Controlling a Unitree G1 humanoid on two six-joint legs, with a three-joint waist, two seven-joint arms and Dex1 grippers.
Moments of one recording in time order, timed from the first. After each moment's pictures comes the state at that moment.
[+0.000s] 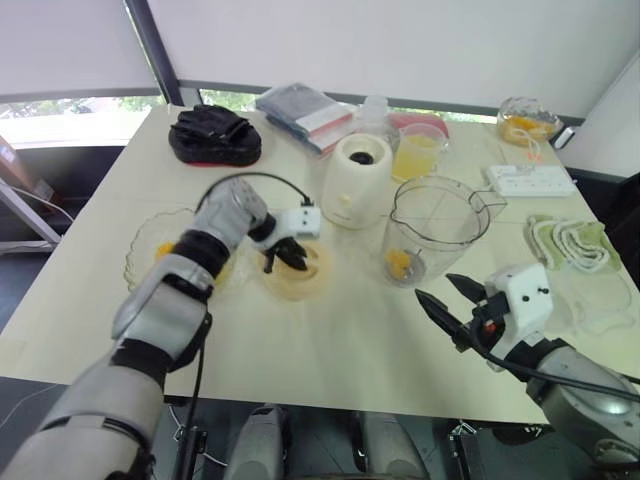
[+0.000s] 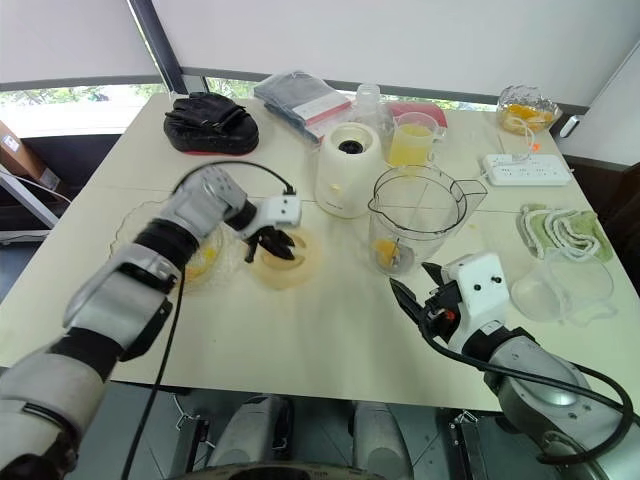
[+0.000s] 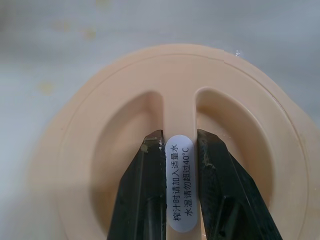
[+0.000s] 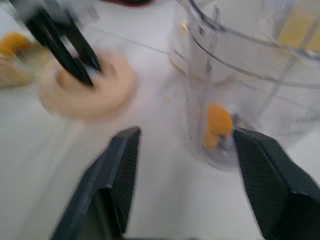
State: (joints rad) left arm -1.18 0.39 -0.48 0.91 0.22 0.12 -1.44; right arm 0.27 -0.66 -0.28 -0.94 0.77 0.82 0.11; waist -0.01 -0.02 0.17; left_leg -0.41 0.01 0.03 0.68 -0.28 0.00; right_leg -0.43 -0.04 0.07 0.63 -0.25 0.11
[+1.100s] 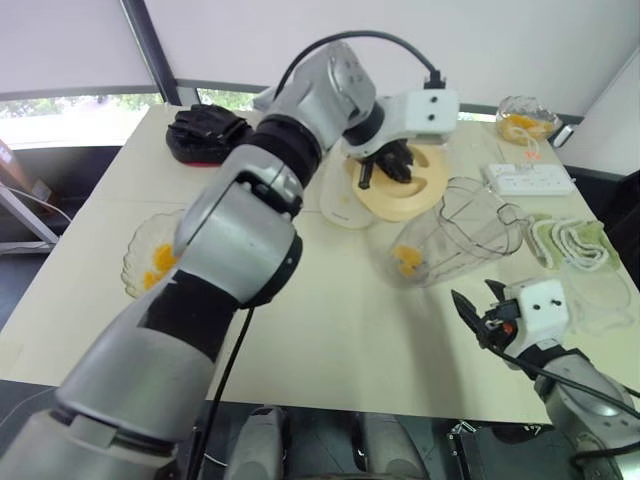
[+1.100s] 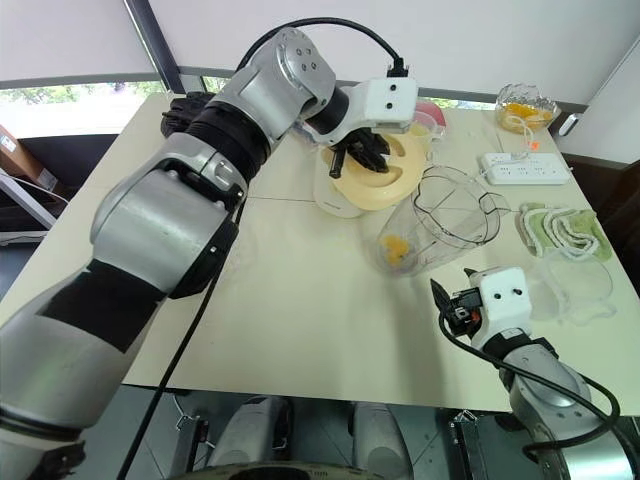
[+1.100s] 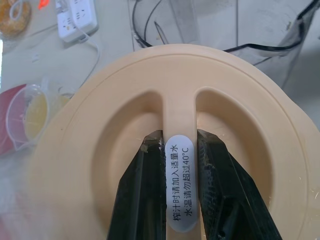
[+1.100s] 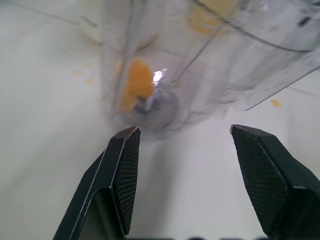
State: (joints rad) left arm -1.77 0.04 -0.36 1.35 0.28 -0.02 -1.26; right arm 0.30 -0.53 -0.26 -0.70 0.36 0.60 0.20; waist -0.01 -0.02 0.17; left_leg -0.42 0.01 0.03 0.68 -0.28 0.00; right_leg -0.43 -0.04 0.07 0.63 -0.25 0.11
